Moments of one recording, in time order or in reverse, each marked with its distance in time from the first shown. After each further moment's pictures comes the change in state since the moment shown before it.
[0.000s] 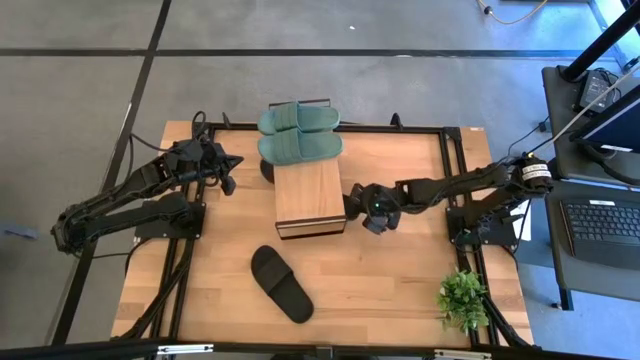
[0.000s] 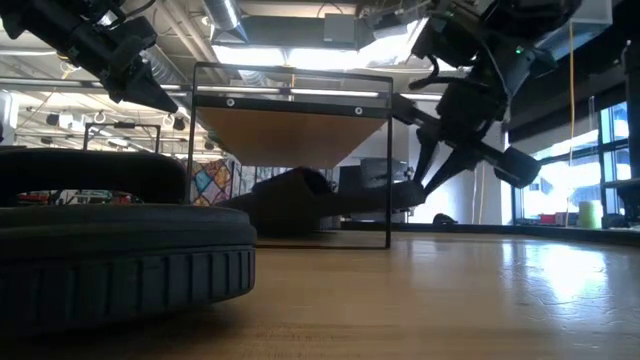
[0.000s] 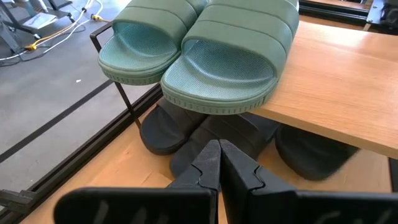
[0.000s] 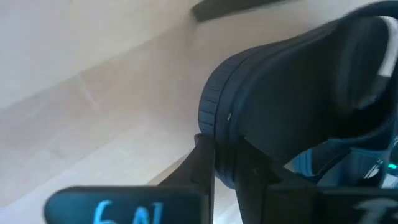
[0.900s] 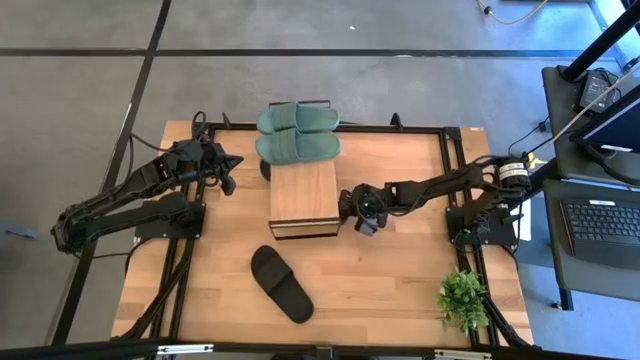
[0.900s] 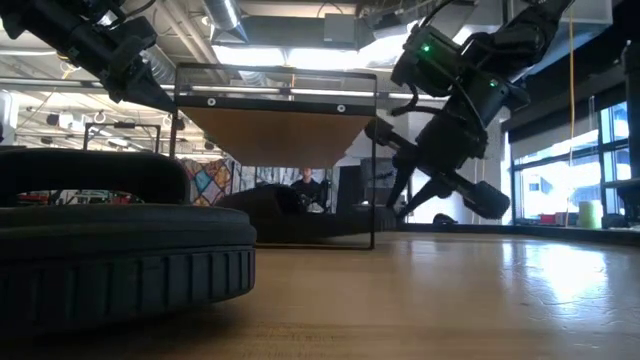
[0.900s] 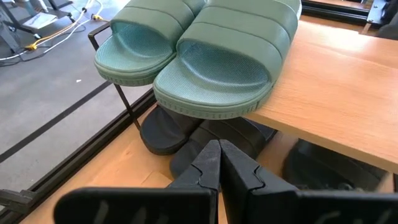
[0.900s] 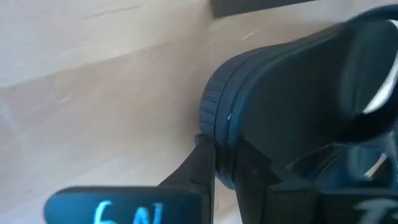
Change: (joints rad) left arm 0.000 0.000 0.000 0.000 0.000 0.000; right arm -0.036 0.177 0.001 0.236 -0.093 -0.187
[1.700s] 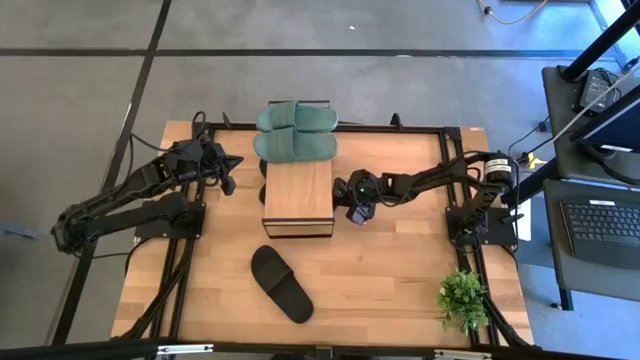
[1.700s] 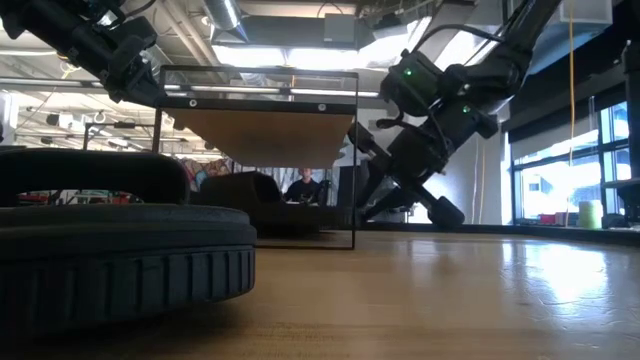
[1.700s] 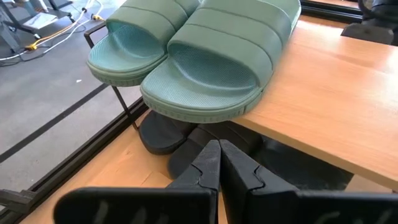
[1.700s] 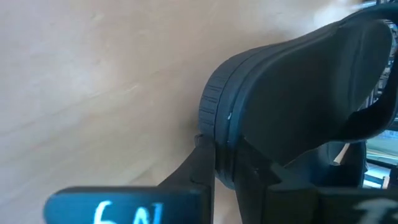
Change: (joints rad) left arm 0.000 0.000 0.000 0.000 0.000 0.000; right arm -0.121 0.110 0.000 0.271 -0.112 -0.047
